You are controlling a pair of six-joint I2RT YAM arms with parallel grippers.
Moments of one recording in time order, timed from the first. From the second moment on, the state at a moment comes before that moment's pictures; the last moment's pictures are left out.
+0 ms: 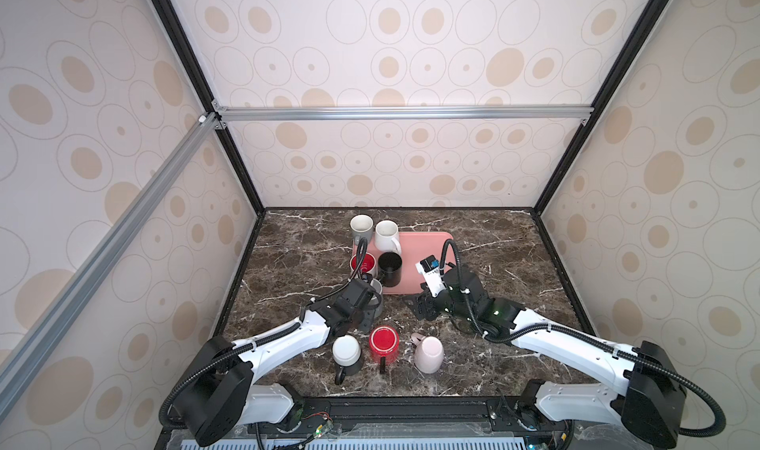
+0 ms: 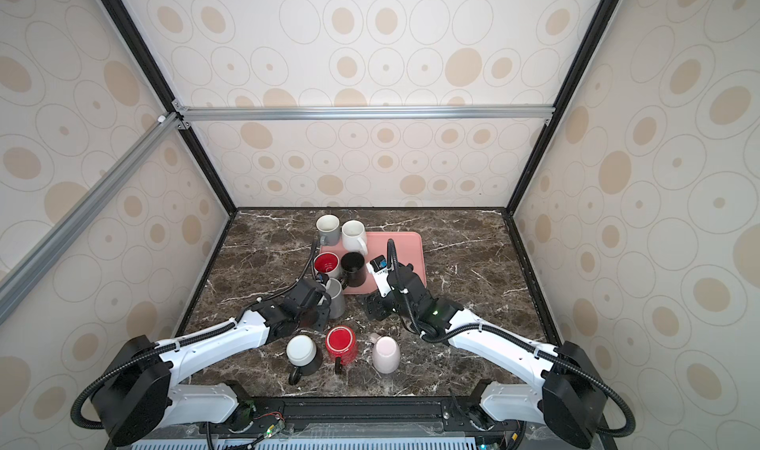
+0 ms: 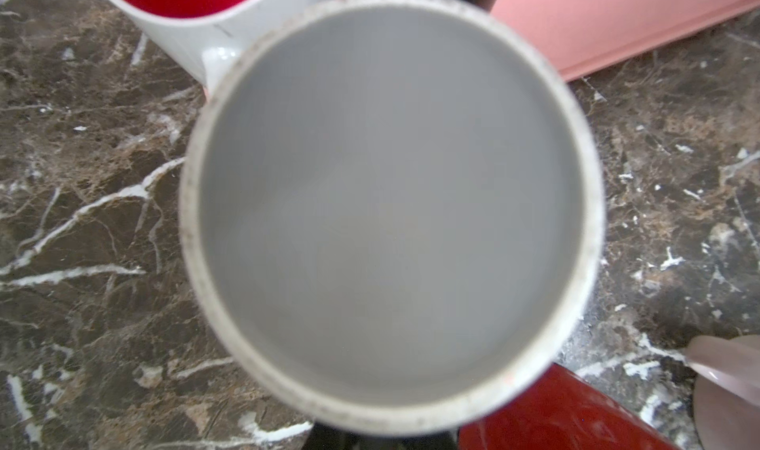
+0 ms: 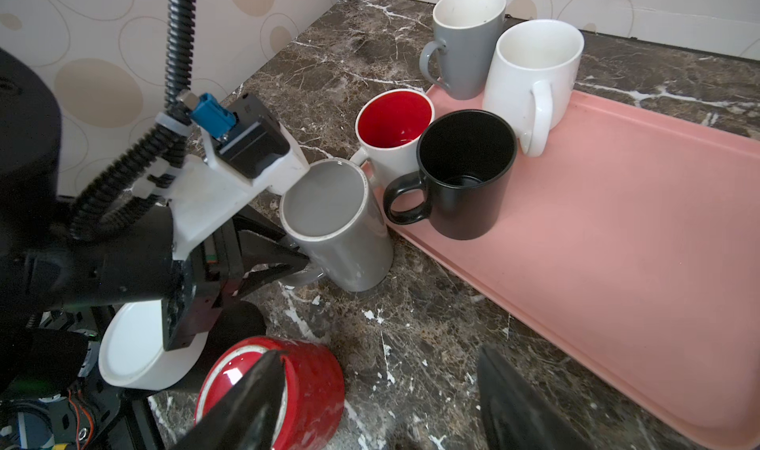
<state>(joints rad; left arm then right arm) -0.71 1.28 0.69 -0.39 -0.21 -0.31 0.82 1.22 0.81 -0.13 -0.03 0.25</state>
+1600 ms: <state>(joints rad) -0.57 1.14 0.55 0.94 0.12 -0.69 0.58 1.45 0.76 0.98 -0.65 0.88</state>
